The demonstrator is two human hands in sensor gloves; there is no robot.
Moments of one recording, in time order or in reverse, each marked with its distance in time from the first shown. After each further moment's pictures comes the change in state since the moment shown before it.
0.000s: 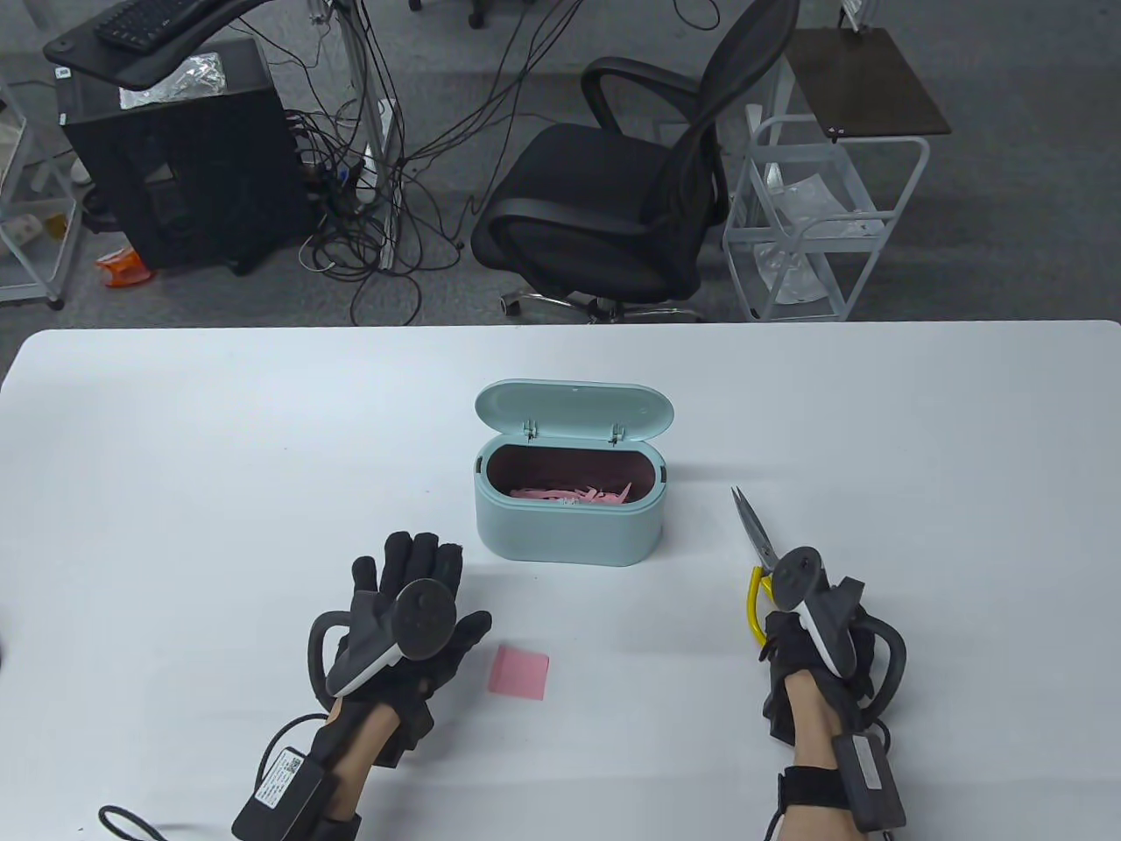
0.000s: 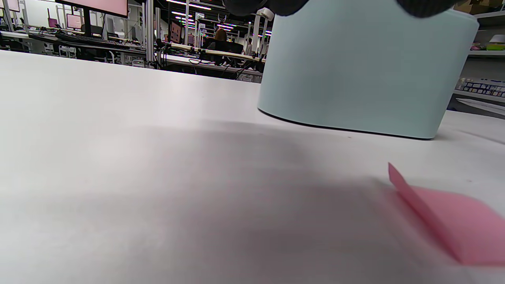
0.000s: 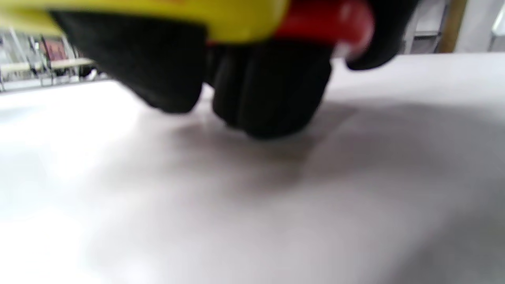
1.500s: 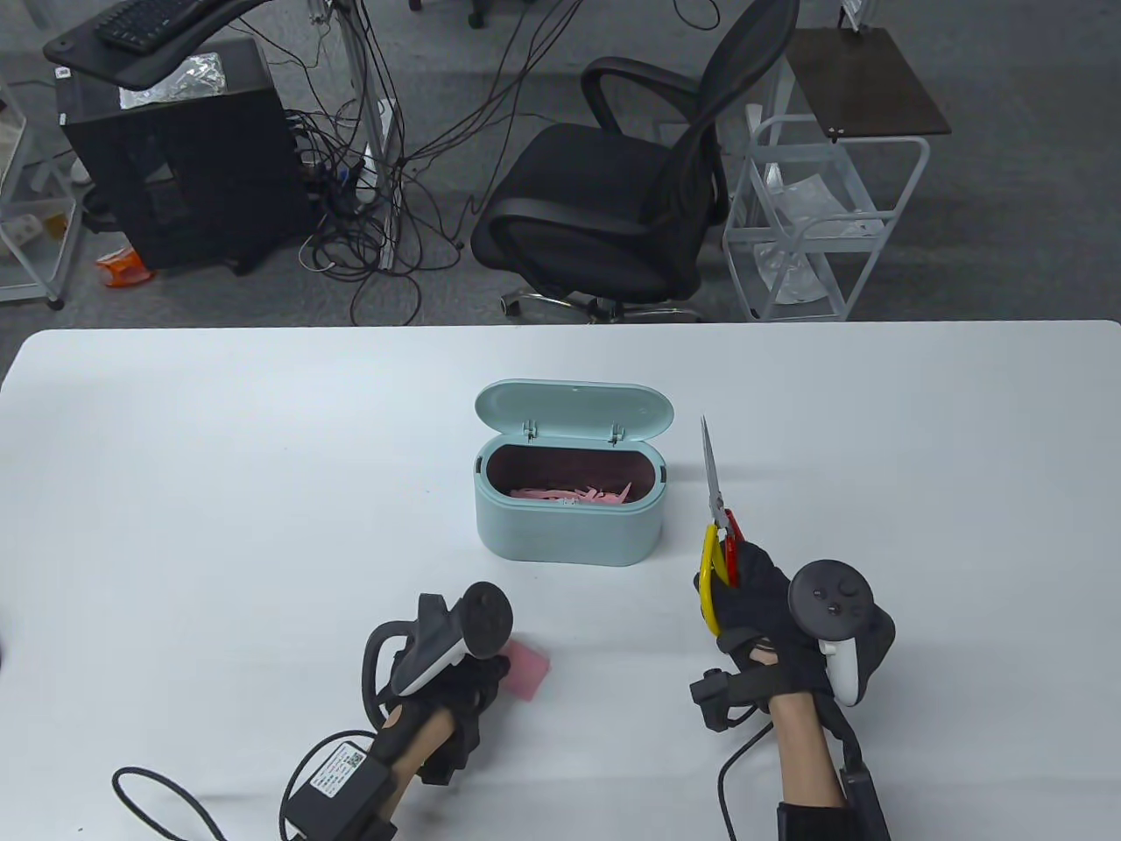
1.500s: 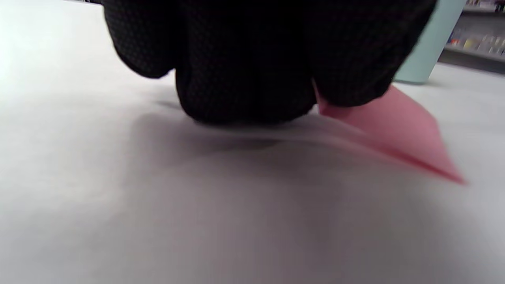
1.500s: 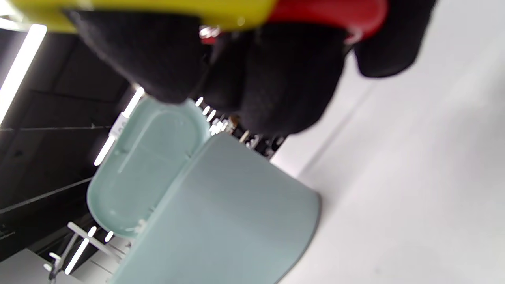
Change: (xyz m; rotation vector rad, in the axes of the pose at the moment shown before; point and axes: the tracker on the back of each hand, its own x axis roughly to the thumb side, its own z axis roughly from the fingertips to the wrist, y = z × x) left_hand 0.037 -0.029 -0.013 -0.165 0.075 0.075; right_hand 0.025 -0.011 0.025 0.078 -0.343 -0.814
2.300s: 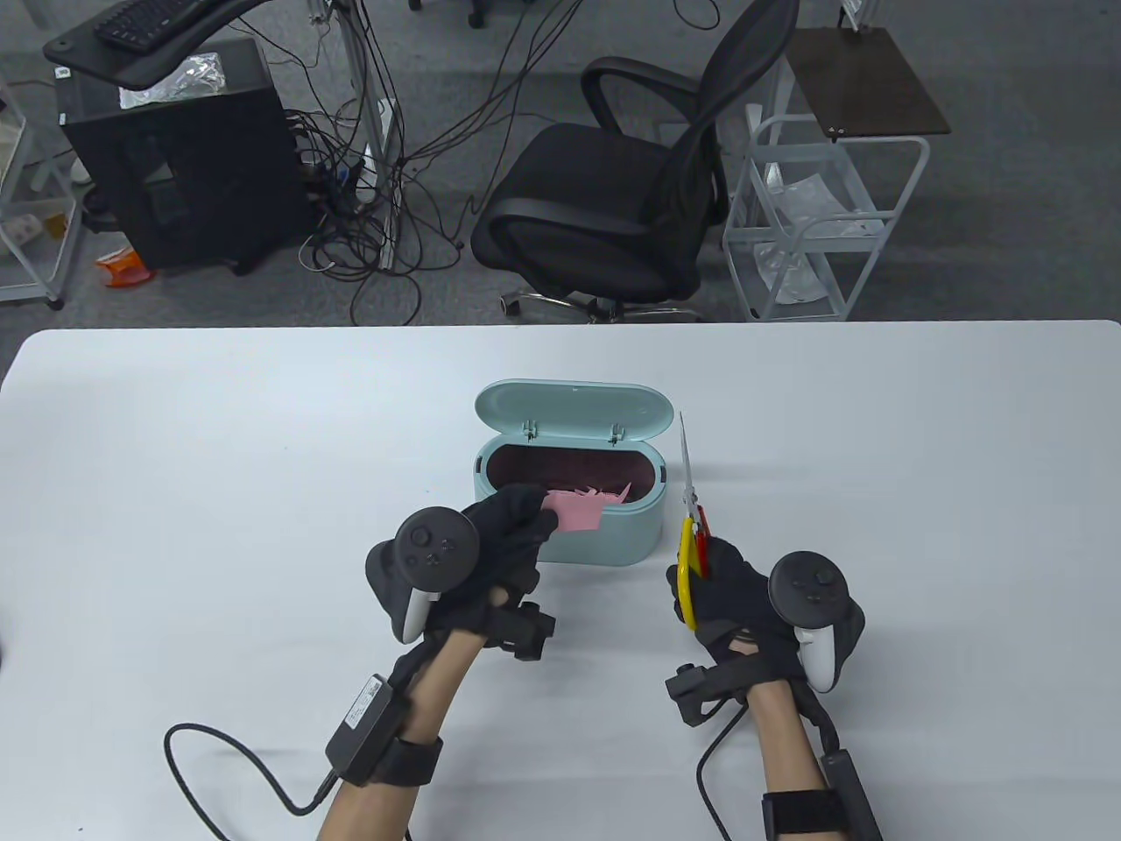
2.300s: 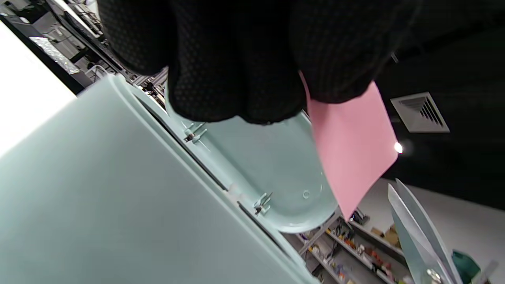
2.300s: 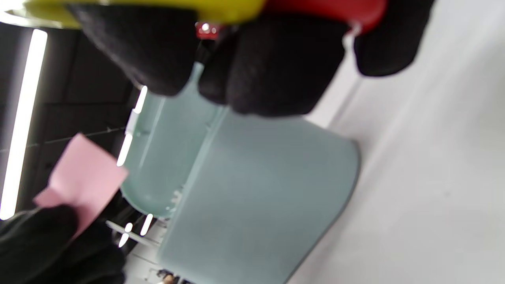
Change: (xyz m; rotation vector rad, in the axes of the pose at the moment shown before) left_hand 0.034 0.091 -0.020 0.594 -0.157 0.659; right_hand -0.002 0.031 -0.010 0.108 -0.021 -0.188
